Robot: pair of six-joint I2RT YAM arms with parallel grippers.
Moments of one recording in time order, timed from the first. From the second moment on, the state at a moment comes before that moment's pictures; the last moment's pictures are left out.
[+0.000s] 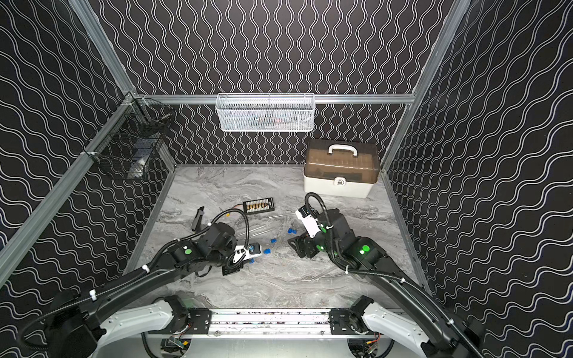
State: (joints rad) left arm -0.70 1.11 0.74 -0.59 0.20 0.57; right arm 0.70 0.96 0.89 -0.61 -0.07 0.14
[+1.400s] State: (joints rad) left arm -0.49 1.17 0.73 -0.83 0.13 0.61; right arm 0.59 0.93 0.74 -0.42 0.10 0.34
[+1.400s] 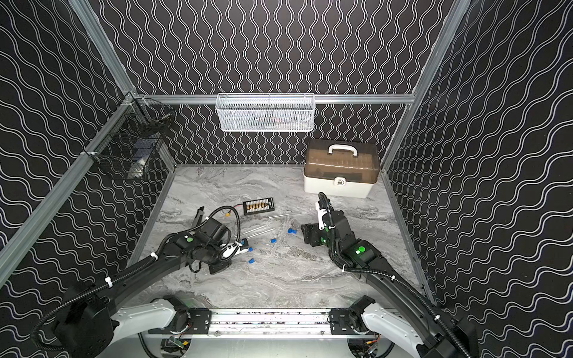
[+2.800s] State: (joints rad) left arm -0.37 1.64 0.91 -0.82 0.14 0.64; right arm 0.59 1.00 0.70 -0.29 0.12 0.28
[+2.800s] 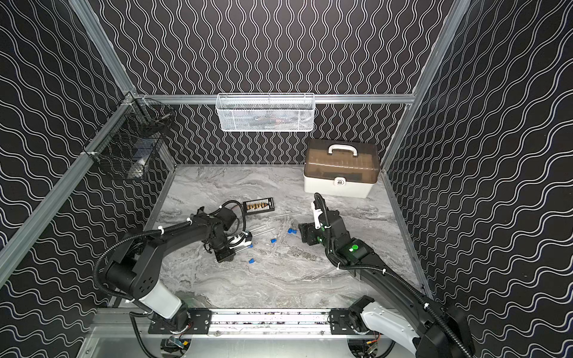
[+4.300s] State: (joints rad) left arm -0.34 1.01 0.69 -0.66 0.00 0.50; right arm 0.58 0.88 0.66 -0.32 0.15 0.26
